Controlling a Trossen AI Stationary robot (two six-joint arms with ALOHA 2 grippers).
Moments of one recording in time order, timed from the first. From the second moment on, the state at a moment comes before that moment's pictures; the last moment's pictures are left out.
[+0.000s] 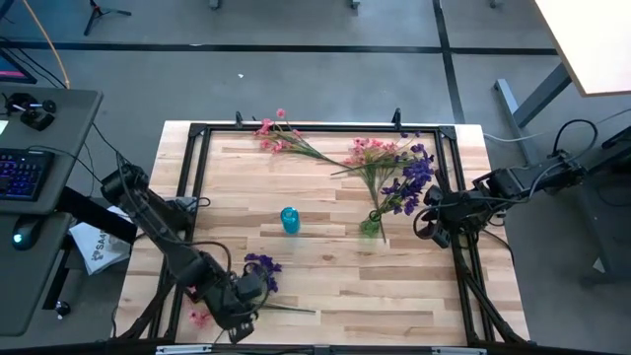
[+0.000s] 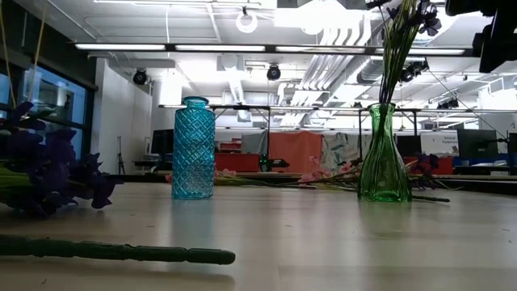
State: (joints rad) left arm -0.80 1.59 1.26 -0.71 0.02 -1.35; right arm 0.38 0.77 0.88 -1.12 0.08 0.90
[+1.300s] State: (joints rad) left arm -0.73 1.83 1.26 -0.95 -0.01 -1.65; right arm 0.38 0.90 0.88 -1.16 0.10 0.89
